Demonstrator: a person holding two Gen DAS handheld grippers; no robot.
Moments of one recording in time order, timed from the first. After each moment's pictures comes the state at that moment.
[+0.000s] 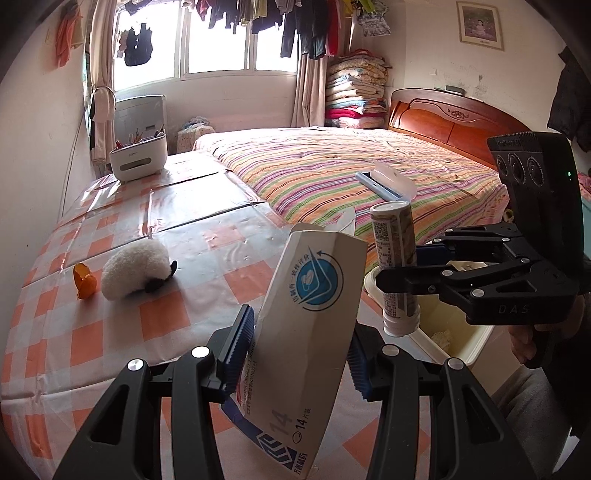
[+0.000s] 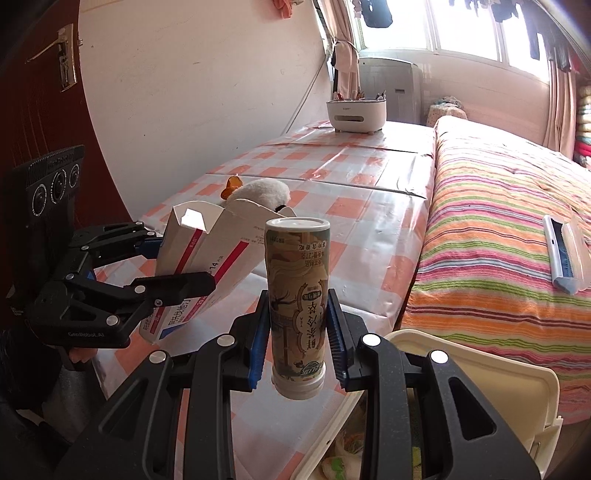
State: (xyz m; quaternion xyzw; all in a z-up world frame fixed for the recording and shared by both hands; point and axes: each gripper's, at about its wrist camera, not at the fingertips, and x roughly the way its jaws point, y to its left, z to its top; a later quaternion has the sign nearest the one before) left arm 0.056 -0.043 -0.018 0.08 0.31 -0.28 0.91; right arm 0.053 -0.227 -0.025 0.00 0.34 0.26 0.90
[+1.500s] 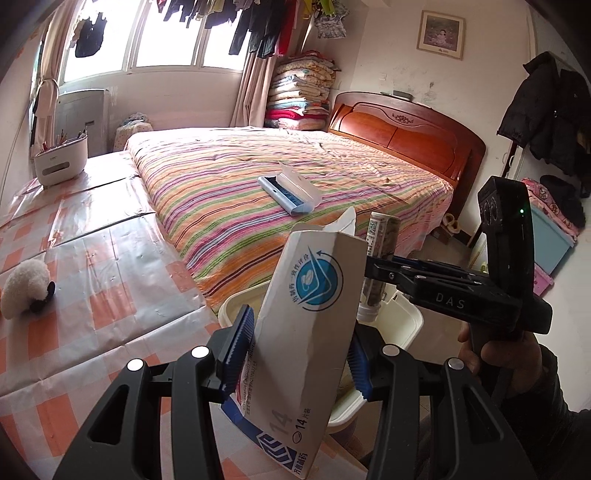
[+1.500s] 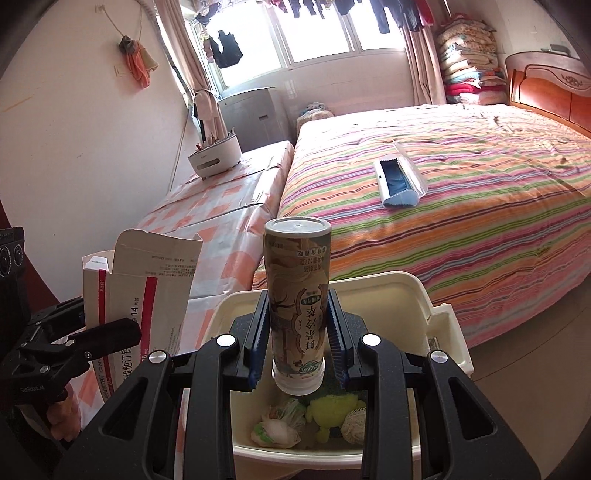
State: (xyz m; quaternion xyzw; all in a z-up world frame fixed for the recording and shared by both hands) left arm 0.032 -0.150 -0.009 0.04 0.32 -0.40 0.86; right arm -0.008 -0.367 -0.045 0.15 0.30 0.03 0.94
